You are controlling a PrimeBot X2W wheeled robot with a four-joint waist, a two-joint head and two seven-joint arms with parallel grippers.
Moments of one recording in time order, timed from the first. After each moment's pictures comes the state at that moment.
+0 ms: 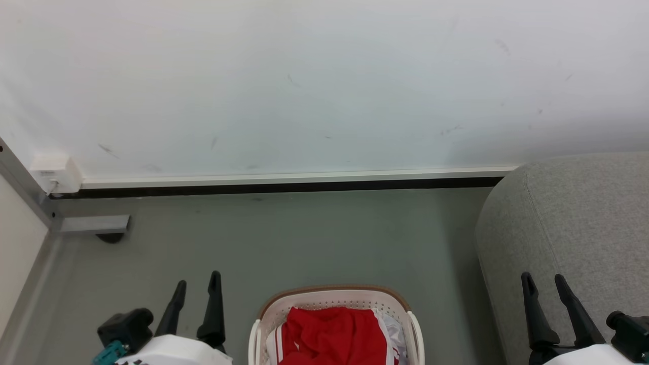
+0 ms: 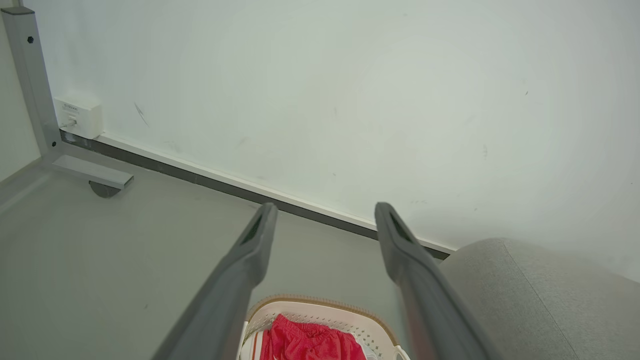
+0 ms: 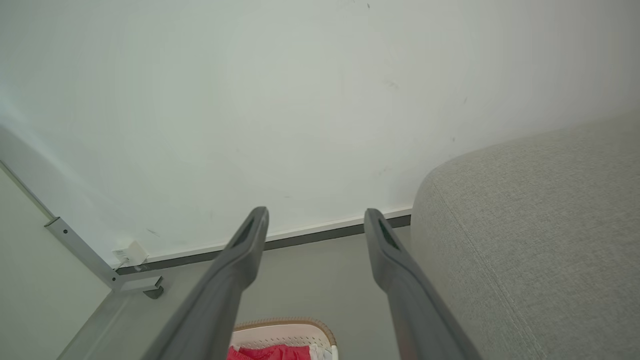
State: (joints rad) left arm -0.07 0.08 -0.13 0.18 -0.51 0.06 -0.14; right arm -0.06 -0.12 0.09 0.22 0.54 0.13 -0.14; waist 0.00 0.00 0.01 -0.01
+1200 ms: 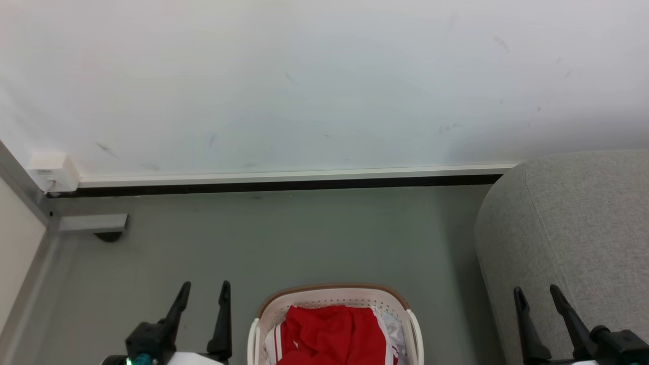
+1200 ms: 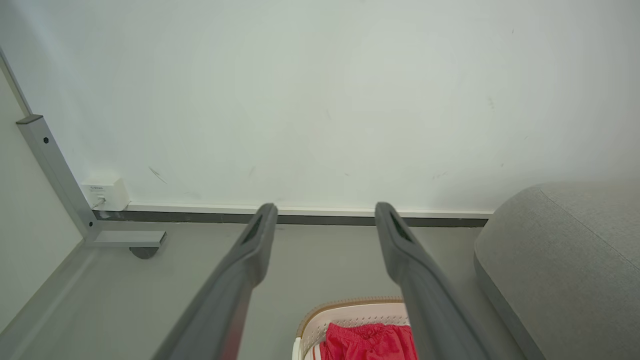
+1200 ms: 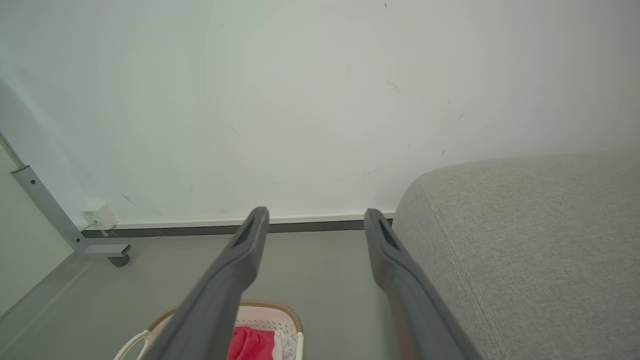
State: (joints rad) left arm -0.05 0.10 -0.16 0.20 -0.21 0.06 -0.22; right arm -0.04 -0.11 0.09 0.27 0.35 0.13 -0.22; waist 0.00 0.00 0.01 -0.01
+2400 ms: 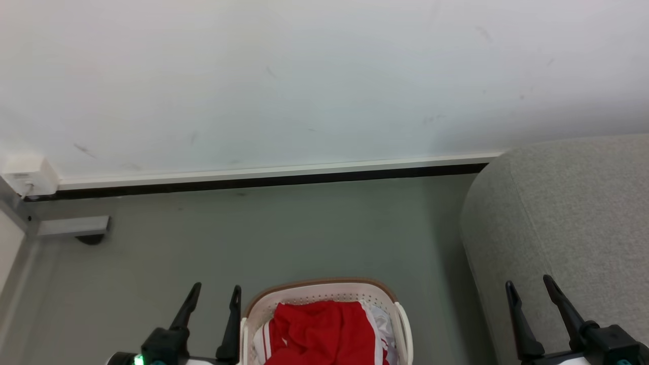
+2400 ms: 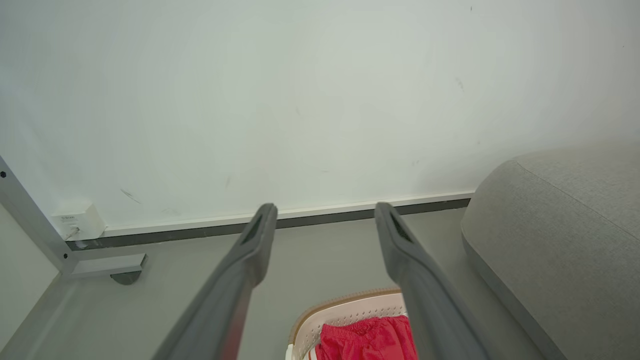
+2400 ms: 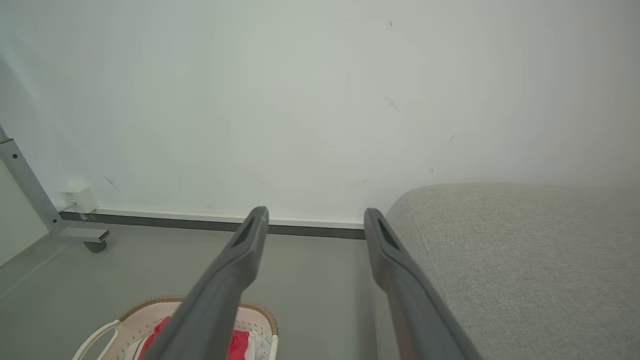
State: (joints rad) left arm -0.04 0.06 -0.12 0.22 -0.05 0.02 -0.26; right arm -0.06 -0.12 0.11 0.28 0.24 0.13 -0.26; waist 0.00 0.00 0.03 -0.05
